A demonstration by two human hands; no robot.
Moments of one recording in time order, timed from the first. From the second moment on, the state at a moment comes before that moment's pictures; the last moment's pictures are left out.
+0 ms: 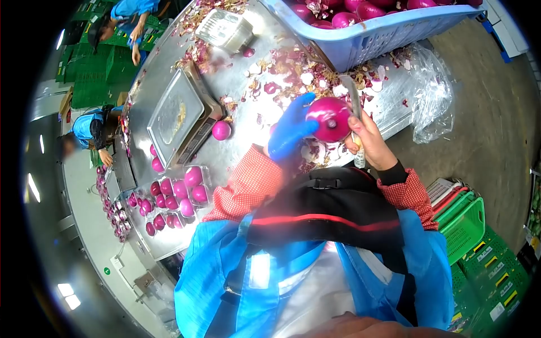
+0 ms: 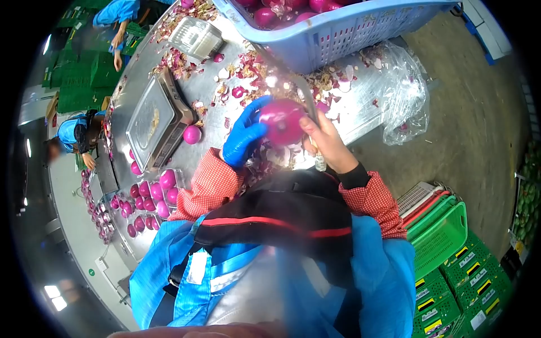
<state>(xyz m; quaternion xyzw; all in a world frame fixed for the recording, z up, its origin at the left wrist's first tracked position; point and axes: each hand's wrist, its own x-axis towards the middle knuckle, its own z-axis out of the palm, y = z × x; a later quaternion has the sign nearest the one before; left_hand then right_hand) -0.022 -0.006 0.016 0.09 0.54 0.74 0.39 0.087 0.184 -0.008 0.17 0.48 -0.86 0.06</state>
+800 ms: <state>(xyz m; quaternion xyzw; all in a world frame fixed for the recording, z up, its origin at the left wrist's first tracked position) -0.013 -0.001 0.032 0.05 0.59 0.75 0.31 0.102 0.191 0.008 0.05 0.96 -0.19 -0.19</state>
